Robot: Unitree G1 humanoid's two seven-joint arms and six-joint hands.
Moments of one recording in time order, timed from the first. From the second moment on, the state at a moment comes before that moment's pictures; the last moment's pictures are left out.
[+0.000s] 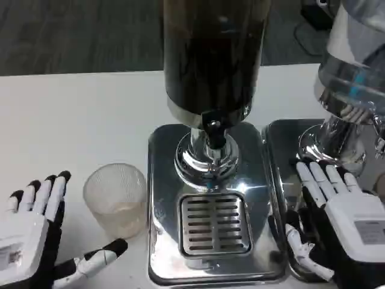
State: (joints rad) left arm 0.46 0.46 -0.07 -0.14 0.88 0.00 0.31; right arm 0.35 -0.41 0.25 -0.20 -0.97 -0.01 -0.27
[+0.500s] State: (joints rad) left arm 0.46 0.50 -0.02 -0.03 0.80 -0.10 0.36; right arm 0.32 -0.33 0.33 -0.16 -1.04 0.06 -0.28
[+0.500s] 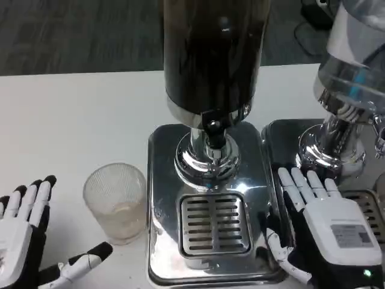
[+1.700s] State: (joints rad) left arm 0.24 0.58 0.00 0.43 0.59 -0.57 0.44; right arm 0.22 -0.24 0.45 -0.01 -1.07 0.13 -0.41
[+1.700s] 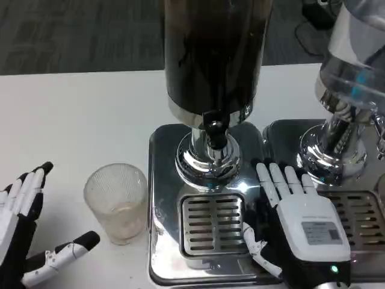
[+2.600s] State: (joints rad) left arm 0.04 0.56 -0.12 0.65 0.52 -0.73 0.32; right arm 0.35 -0.31 0.44 -0.13 -1.08 0.17 -0.41
